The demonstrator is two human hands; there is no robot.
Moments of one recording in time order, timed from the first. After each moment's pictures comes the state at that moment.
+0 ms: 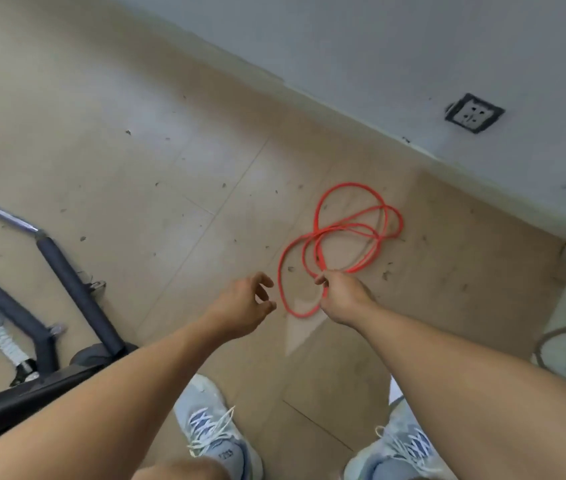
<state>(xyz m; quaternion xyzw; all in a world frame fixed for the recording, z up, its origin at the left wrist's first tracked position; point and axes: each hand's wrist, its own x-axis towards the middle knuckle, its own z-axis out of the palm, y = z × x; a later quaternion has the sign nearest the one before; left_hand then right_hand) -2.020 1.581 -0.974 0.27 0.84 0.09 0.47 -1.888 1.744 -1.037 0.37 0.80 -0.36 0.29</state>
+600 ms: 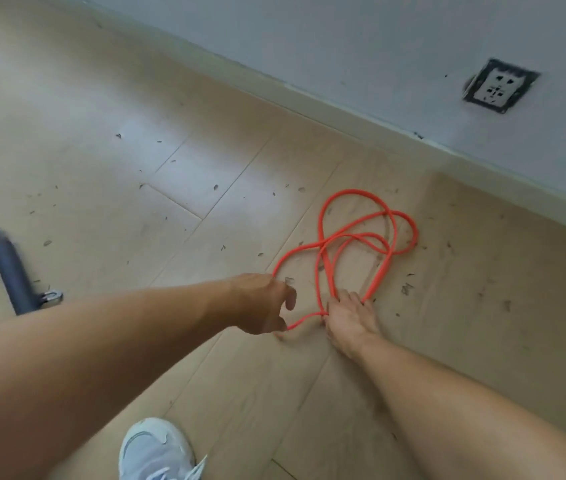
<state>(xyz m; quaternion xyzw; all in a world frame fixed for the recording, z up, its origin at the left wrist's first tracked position) -2.013 1.612 -1.078 0.53 0.73 -0.15 0.40 -1.855 1.724 -1.211 0.29 0.91 -0.10 0.28</state>
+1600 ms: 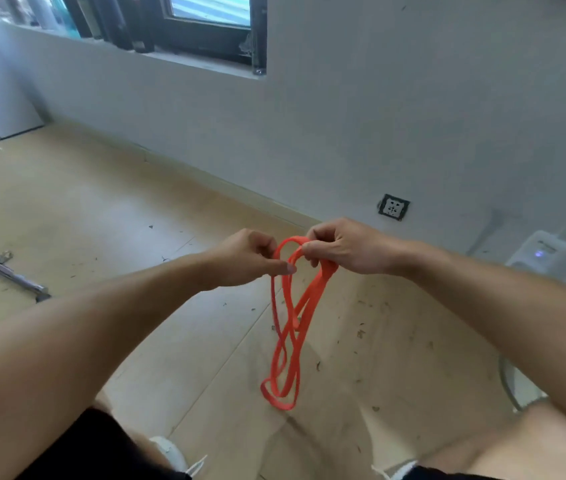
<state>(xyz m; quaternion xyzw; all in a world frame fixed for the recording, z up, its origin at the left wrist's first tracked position) -1.967 1.548 -0.859 0.41 0.79 0.33 0.31 -1.827 1.716 -0.832 0.12 0.91 -0.40 0.03</state>
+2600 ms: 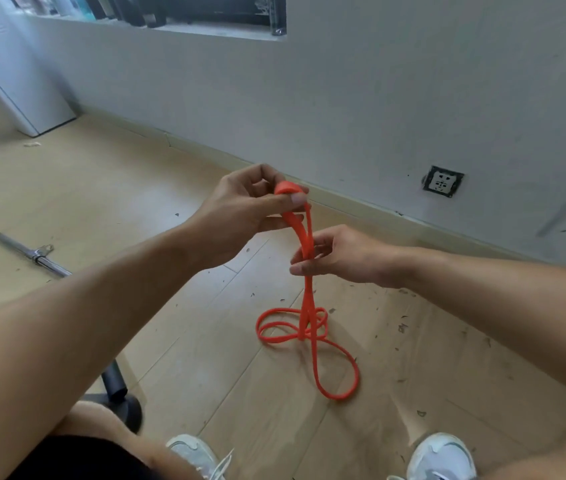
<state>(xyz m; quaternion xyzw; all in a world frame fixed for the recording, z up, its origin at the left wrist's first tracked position) -1.992 1.555 -0.831 0.33 0.63 0.62 0.34 -1.880 1.718 -0.904 0.13 0.83 -0.53 0.07</state>
